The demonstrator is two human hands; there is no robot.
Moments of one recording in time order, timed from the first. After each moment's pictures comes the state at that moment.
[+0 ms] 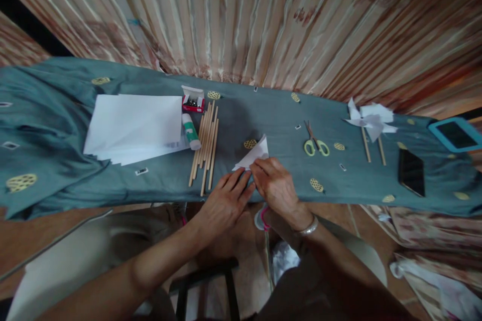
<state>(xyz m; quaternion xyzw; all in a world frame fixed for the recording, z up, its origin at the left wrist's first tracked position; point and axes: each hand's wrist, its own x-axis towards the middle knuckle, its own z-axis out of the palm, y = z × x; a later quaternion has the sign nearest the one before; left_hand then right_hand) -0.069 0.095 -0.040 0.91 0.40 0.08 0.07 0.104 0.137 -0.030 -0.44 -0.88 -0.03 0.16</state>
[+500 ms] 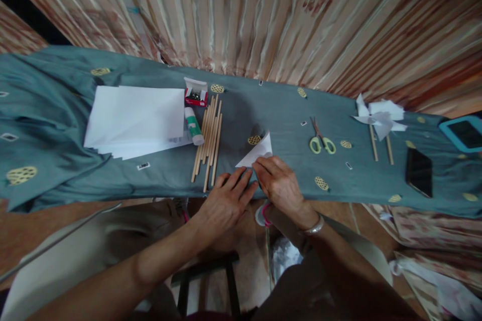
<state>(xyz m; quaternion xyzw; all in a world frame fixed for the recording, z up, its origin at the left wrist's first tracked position) -0.075 0.088 -0.036 0.91 0.40 0.07 0.05 0.108 0.135 -0.032 -0.41 -0.90 -0.02 0.16</state>
